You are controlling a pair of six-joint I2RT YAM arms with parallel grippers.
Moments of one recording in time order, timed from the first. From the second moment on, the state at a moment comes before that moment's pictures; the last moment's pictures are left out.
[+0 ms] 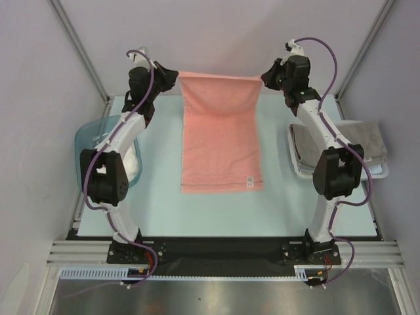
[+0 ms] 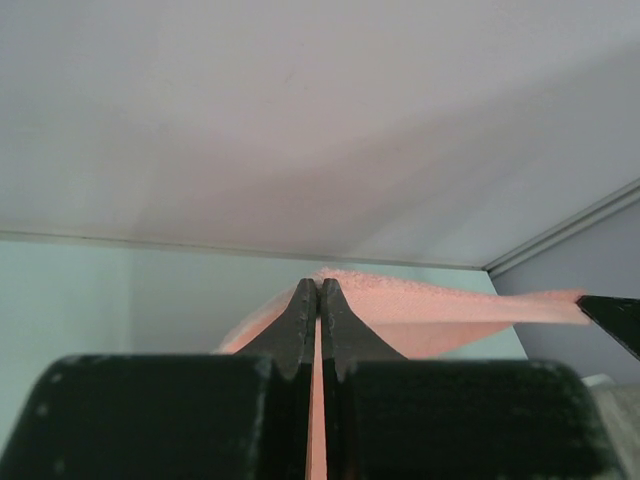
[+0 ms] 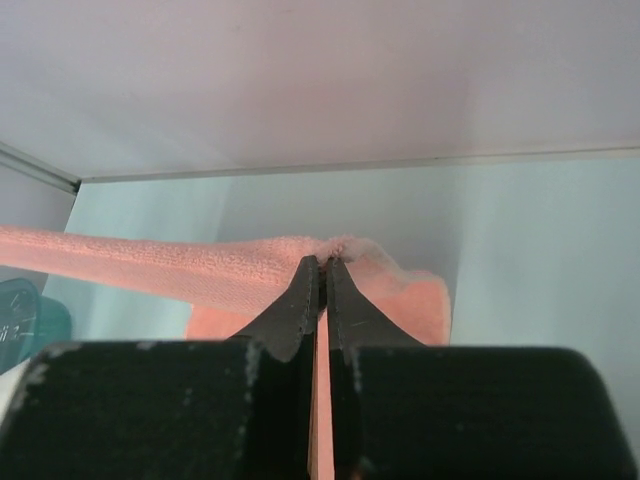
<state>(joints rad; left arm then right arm) -0.15 1.86 1.60 0.24 0.17 -0.58 0.19 1.95 1.86 -0.13 -0.11 0.39</state>
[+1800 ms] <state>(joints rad) -0.15 1.41 1.12 0.30 0.21 -0.61 0.24 1.47 1.36 -0.08 -0.11 0.41</state>
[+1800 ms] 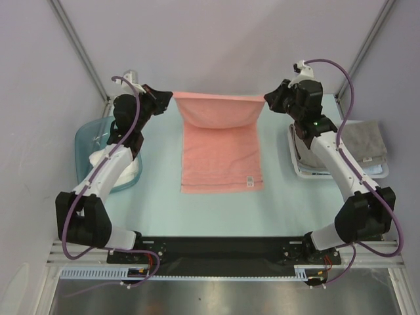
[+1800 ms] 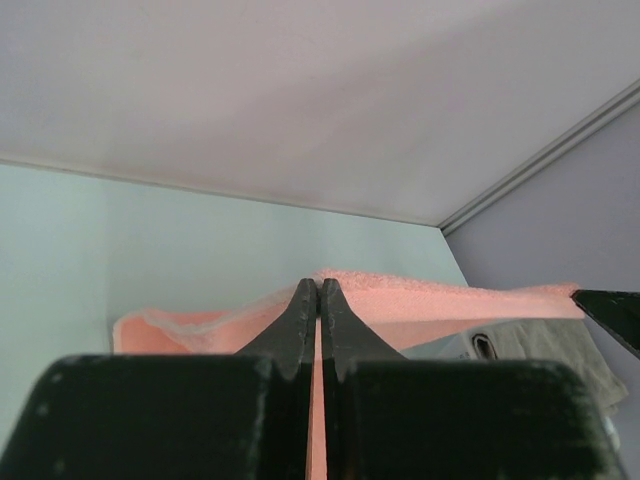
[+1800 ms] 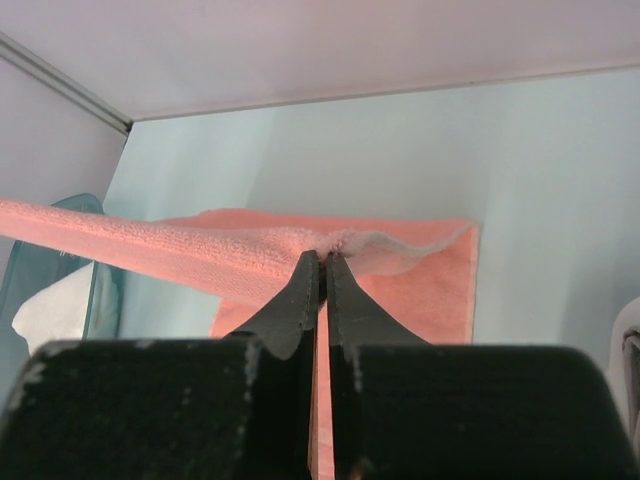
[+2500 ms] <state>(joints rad) -0.15 1.29 0.87 0.34 0.22 -0.65 0.27 1.34 1.15 -0.09 -0.11 0.43</state>
